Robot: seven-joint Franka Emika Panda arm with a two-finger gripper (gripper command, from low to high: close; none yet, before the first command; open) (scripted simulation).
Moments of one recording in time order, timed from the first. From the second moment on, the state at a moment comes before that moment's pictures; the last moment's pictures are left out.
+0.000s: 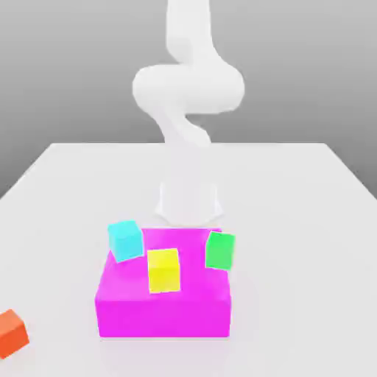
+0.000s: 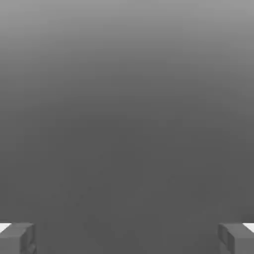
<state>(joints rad) -0.03 -0.71 -0.01 -2.30 -0.07 2.32 0.74</state>
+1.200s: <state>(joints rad) -0.50 0.50 -0.10 -2.27 0.14 2.77 -0.76</state>
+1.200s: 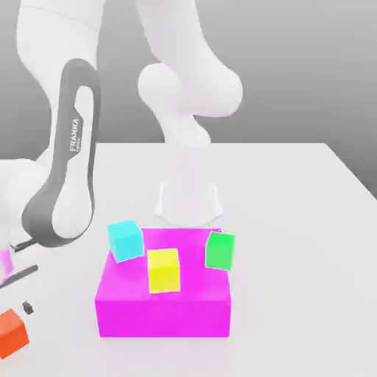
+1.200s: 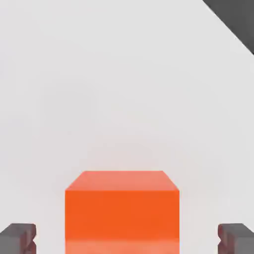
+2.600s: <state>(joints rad) -0.32 -0.50 -0.09 -2.96 -0.07 2.46 0.50</state>
